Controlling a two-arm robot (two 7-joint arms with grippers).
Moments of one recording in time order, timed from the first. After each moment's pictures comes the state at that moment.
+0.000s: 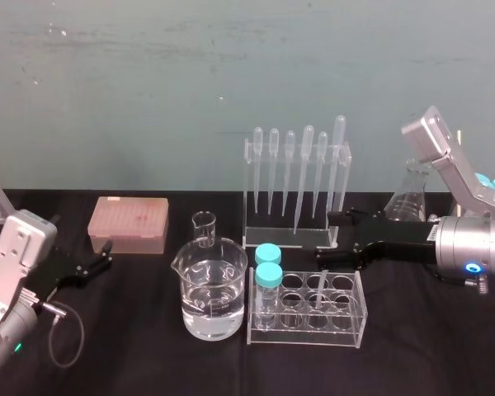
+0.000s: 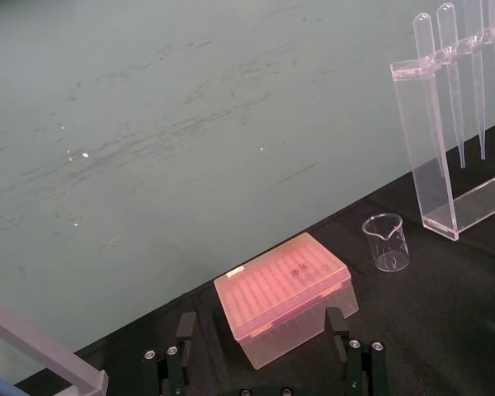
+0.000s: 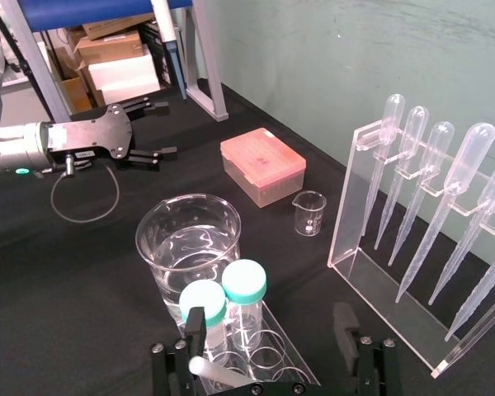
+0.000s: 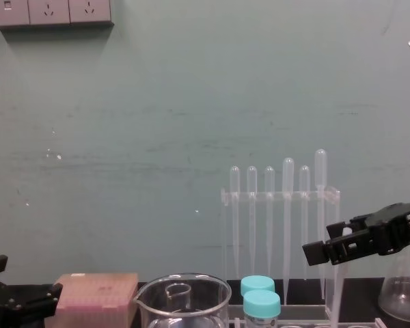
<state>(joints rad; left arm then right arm) -0.20 0.60 0.45 -1.41 -0.25 -0.12 0.03 0.59 0.72 -0.64 -1.50 0.65 0.39 0.63</state>
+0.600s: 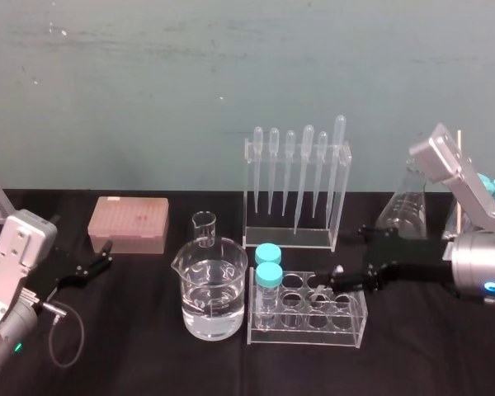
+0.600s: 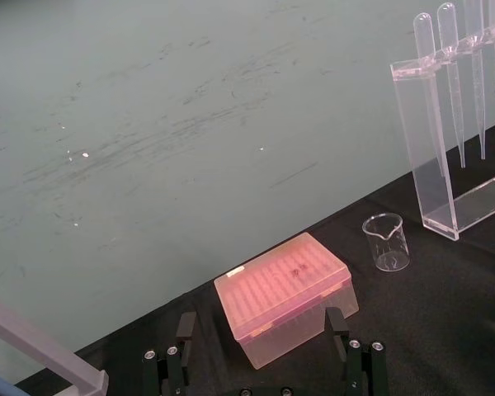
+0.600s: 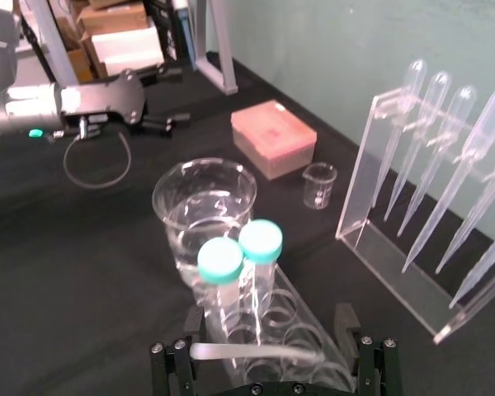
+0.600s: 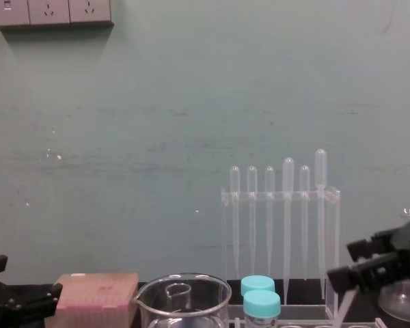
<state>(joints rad) -0.20 0.60 0.45 -1.41 -0.25 -0.12 0.03 0.54 0.79 -0.63 -1.58 0.63 0.41 0.64</state>
